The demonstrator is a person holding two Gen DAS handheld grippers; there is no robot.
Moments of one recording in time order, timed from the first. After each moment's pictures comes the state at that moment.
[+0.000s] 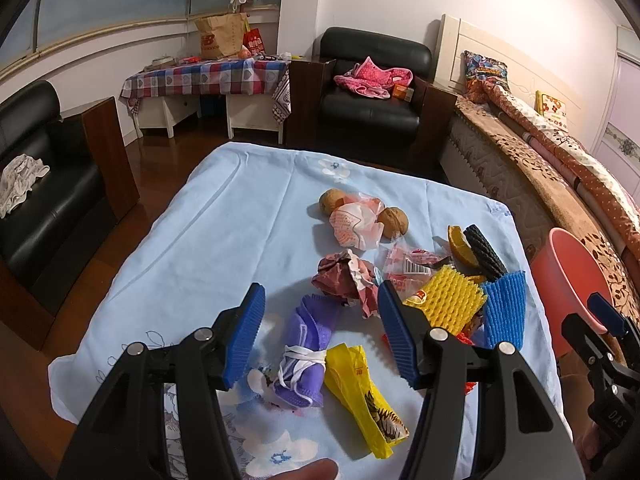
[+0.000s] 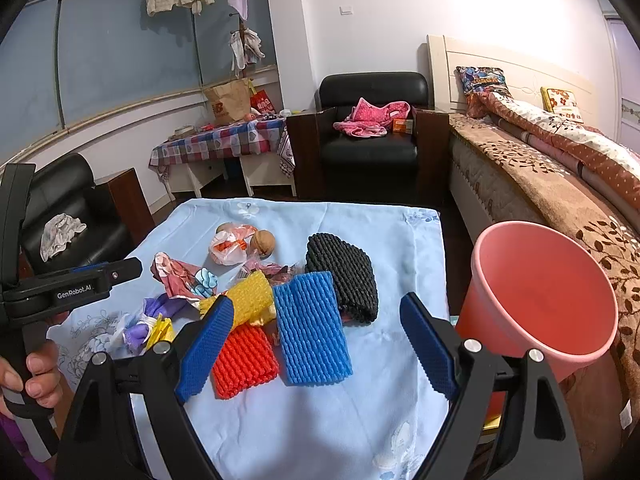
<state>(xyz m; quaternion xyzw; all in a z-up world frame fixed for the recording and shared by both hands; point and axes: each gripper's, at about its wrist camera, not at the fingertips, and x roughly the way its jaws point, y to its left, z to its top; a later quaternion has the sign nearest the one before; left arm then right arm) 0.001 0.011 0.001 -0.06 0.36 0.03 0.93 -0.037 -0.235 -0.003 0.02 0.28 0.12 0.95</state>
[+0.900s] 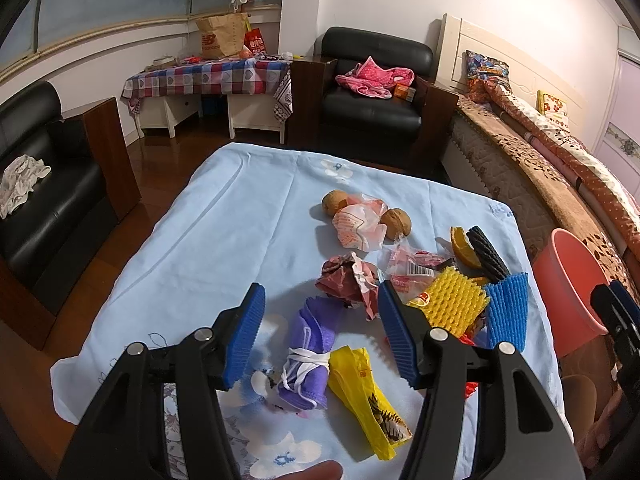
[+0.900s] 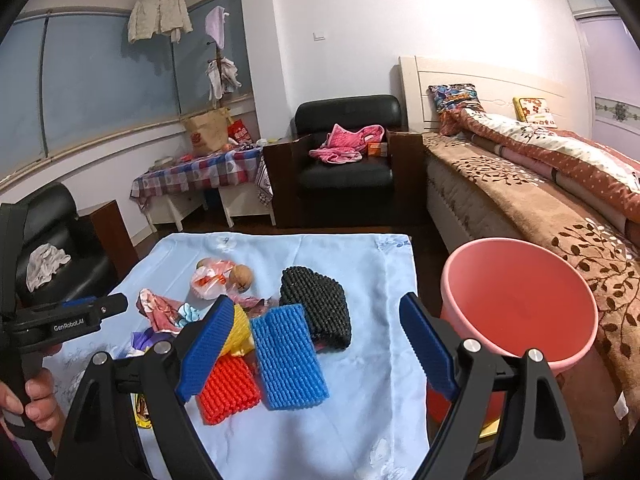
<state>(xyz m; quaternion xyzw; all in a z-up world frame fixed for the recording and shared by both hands) 0.002 0.009 0.001 -0.06 0.37 0.03 0.93 -0.042 -0.255 0.007 0.05 0.24 0.08 0.97</state>
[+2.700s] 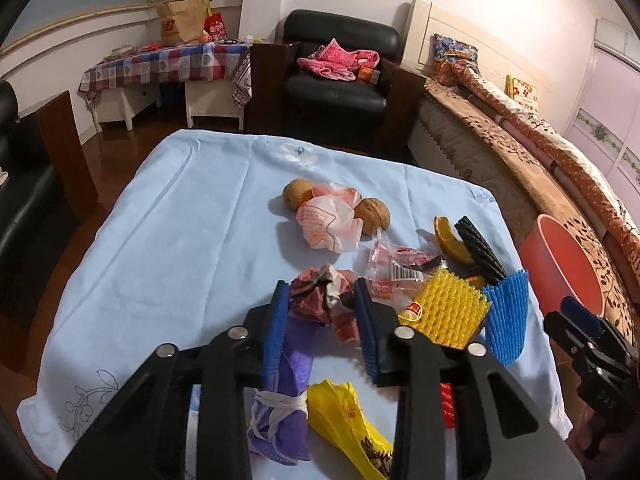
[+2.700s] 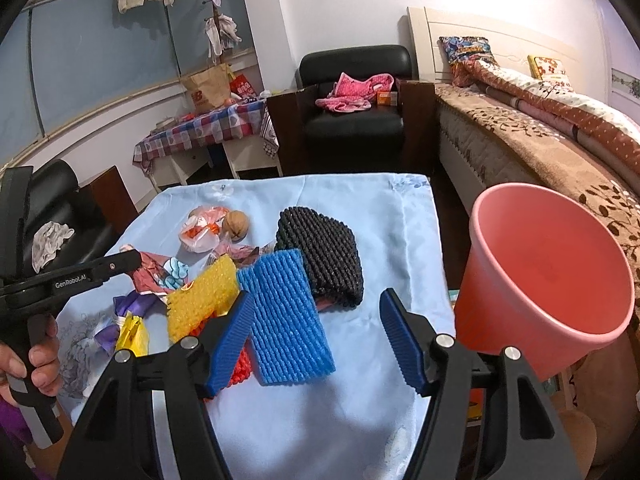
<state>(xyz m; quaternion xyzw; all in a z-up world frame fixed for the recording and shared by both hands) 0.042 0.009 -0.028 -0.07 0.39 -0.05 0.92 -0.001 -0.242 -0.036 0.05 0.33 0.10 0.94</state>
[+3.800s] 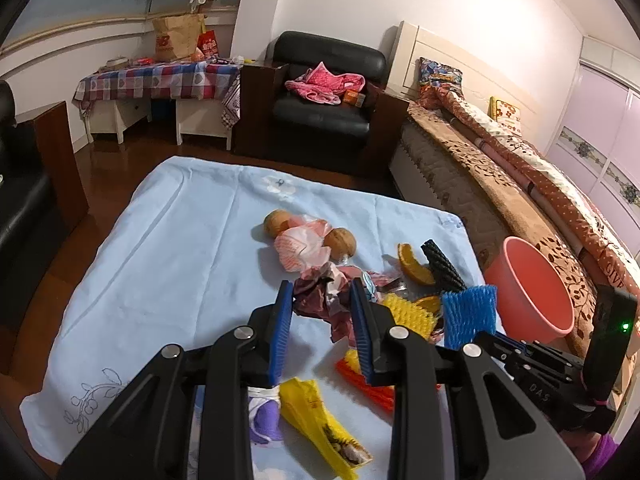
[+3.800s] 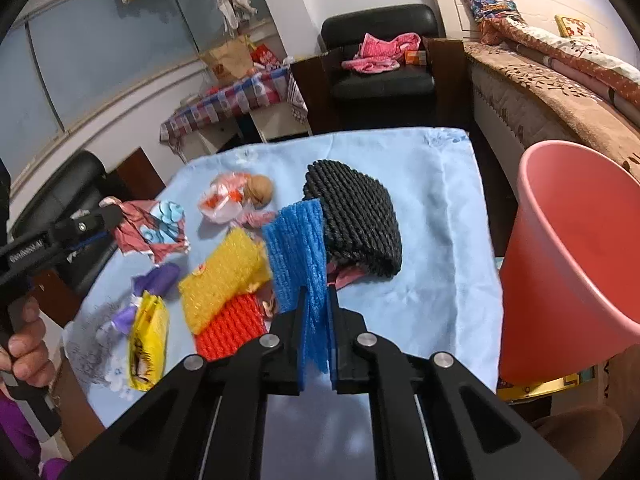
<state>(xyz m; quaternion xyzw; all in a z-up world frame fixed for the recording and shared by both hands) 0.019 0.001 0.012 -0.09 0.35 -0.07 0.93 0.016 -0.248 -0.051 0.10 0.38 0.17 0.91</state>
